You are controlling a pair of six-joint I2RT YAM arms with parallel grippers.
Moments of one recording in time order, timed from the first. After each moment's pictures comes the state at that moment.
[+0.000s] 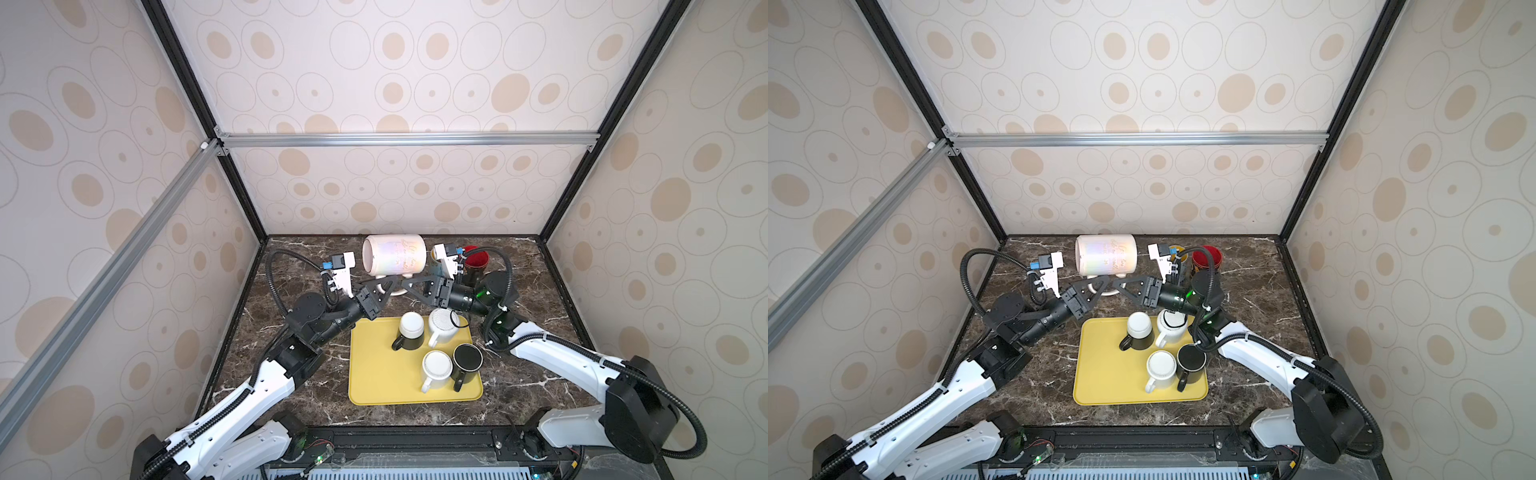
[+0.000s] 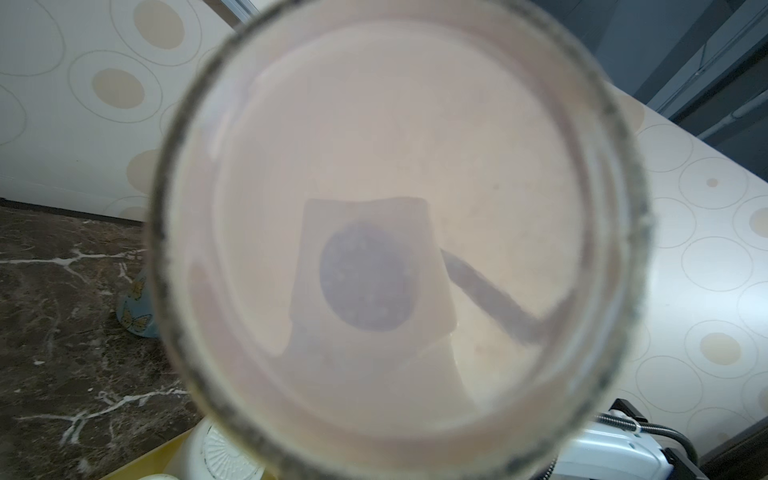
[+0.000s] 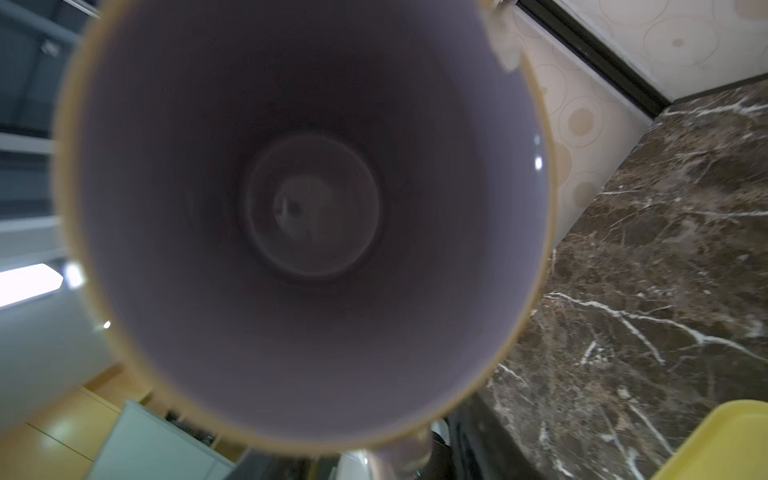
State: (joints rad) left arm -0.63 0.95 0.73 0.39 0.29 -0.85; right arm 0.63 1.36 0.86 0.77 -0.75 1.16
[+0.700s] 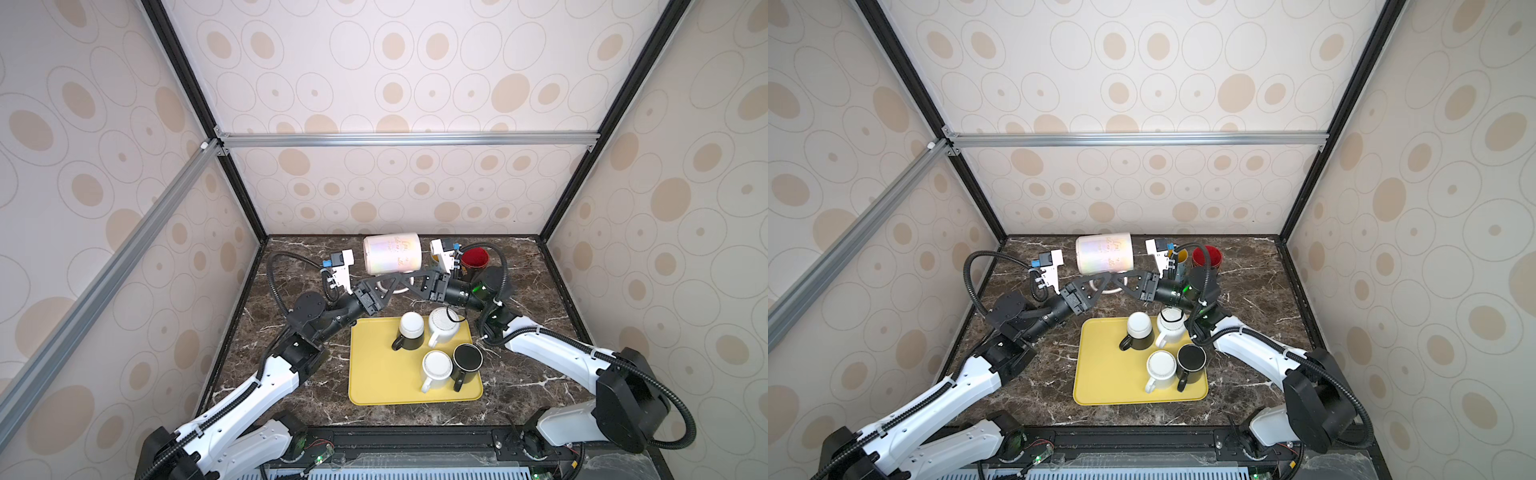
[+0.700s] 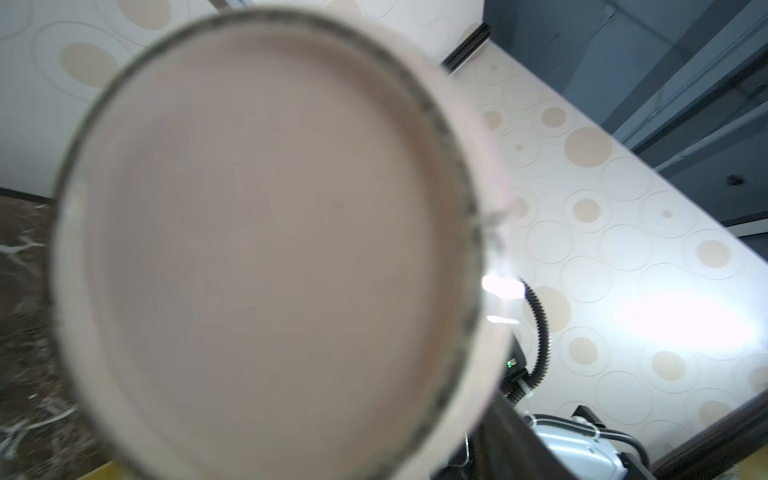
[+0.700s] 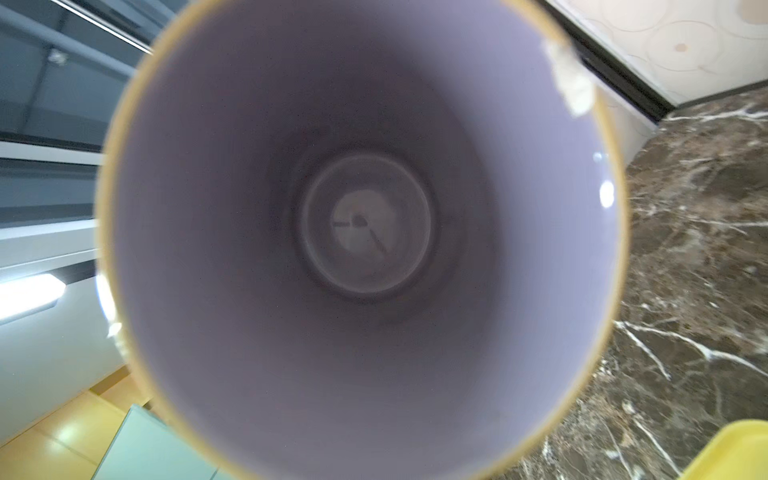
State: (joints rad) left arm -0.59 0.96 0.73 0.39 0.29 -0.91; right arm 0.63 1.40 0.90 0.73 -0.73 1.15
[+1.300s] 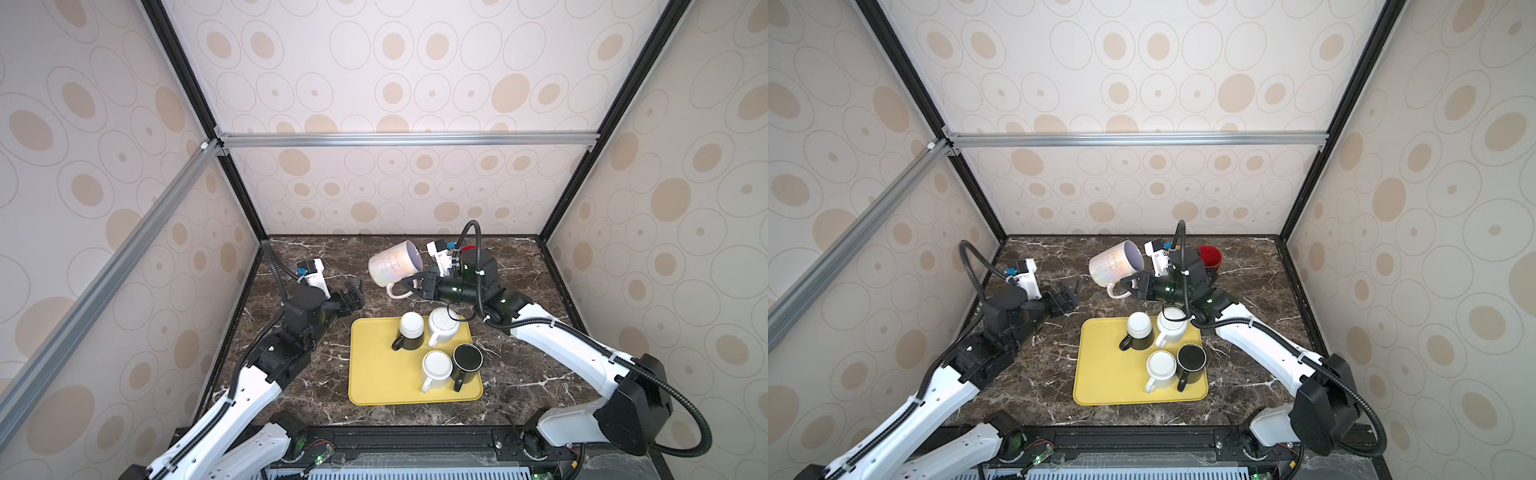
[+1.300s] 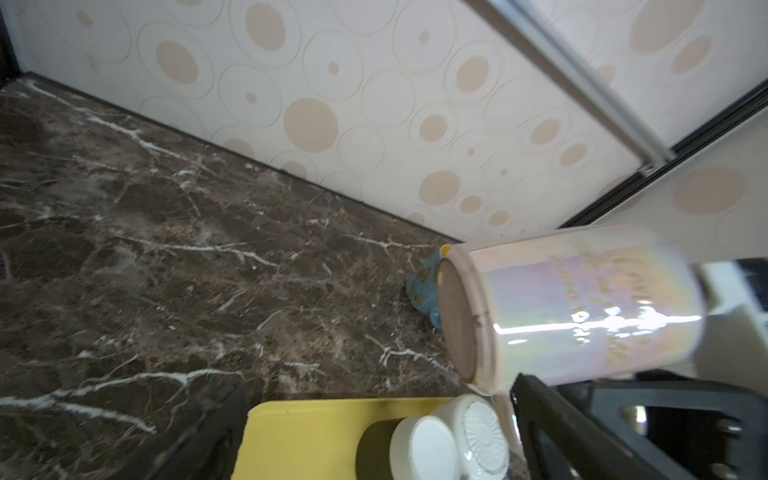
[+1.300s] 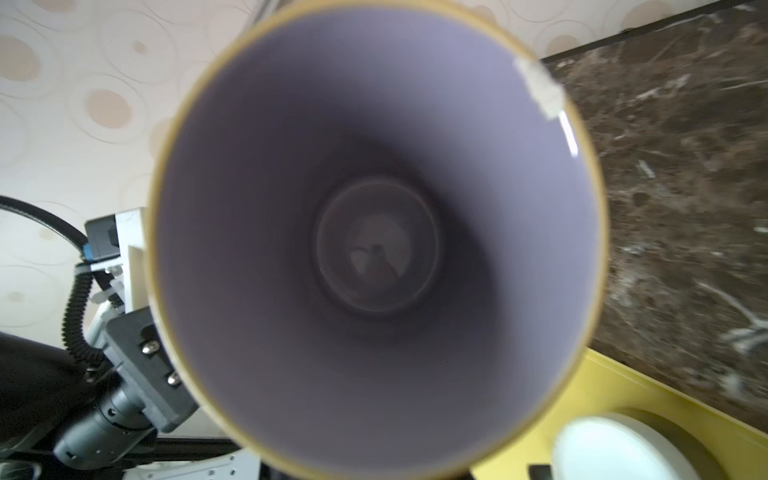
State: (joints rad) left arm -0.54 0.92 0.84 -0.30 -0.25 -0.64; right arm 0.63 1.38 1.17 -0.15 -0.44 0.68
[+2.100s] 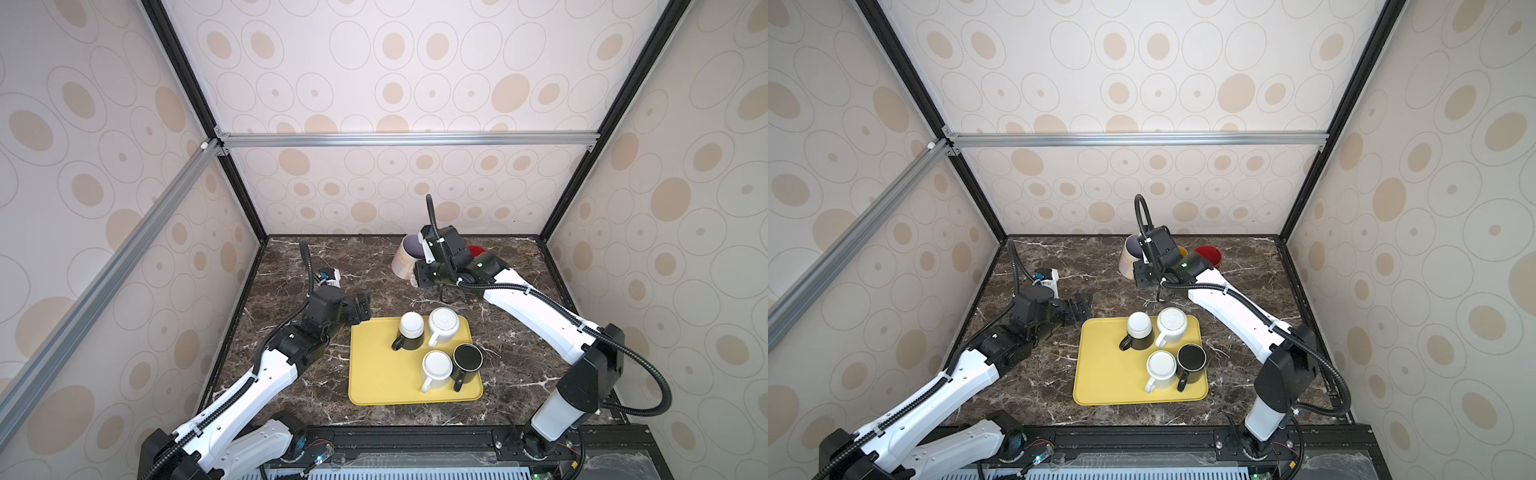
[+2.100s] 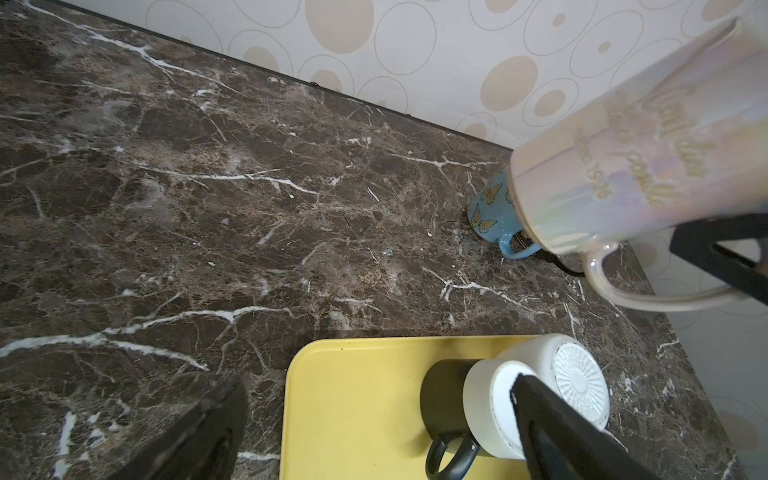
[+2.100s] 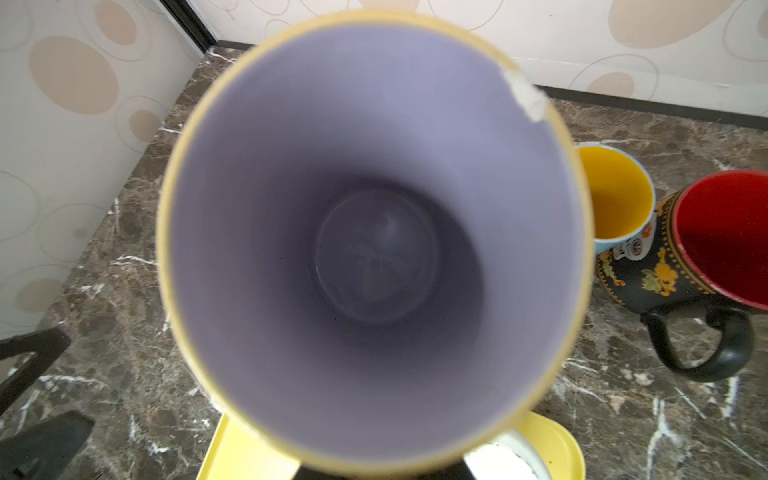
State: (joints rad) left arm -0.54 1.01 0.80 -0.34 -0.22 -0.58; right arm 0.69 1.69 1.66 -0.73 0.14 0.34
